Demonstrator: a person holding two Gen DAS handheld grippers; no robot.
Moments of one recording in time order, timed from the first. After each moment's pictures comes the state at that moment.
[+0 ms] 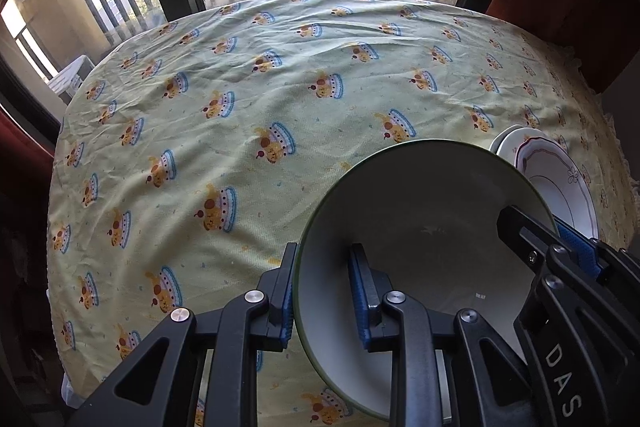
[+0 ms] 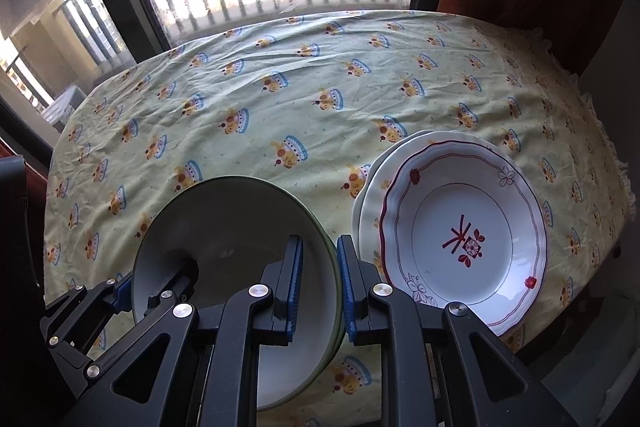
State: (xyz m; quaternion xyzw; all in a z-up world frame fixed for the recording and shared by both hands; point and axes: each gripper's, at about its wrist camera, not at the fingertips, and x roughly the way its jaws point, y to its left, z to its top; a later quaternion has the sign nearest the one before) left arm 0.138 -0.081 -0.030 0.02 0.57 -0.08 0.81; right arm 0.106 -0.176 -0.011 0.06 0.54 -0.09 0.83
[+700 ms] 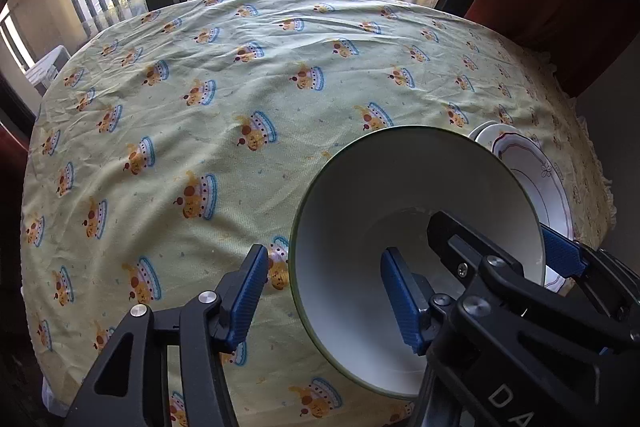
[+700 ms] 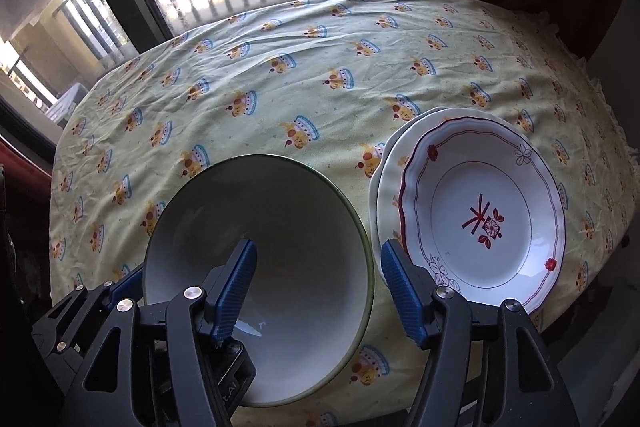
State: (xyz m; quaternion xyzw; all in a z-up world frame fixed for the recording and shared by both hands) left arm 0.131 -0.065 -0.033 -0.02 0.58 -0.13 0.81; right arm 0.101 -0.166 -0.017 0.08 0.56 -0.08 0.82
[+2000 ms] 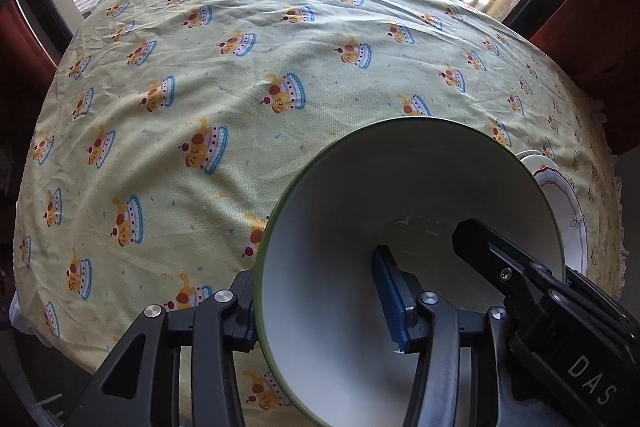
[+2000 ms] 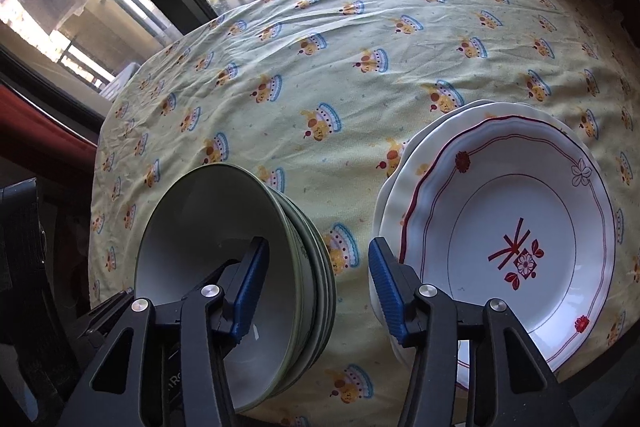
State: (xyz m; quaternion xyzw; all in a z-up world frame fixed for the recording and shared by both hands) left arm 0.134 -0.077 -0.054 -0.09 0.61 -0.01 0.79; right arm 0.126 -0.215 -0.046 0.14 0.59 0.07 0.79
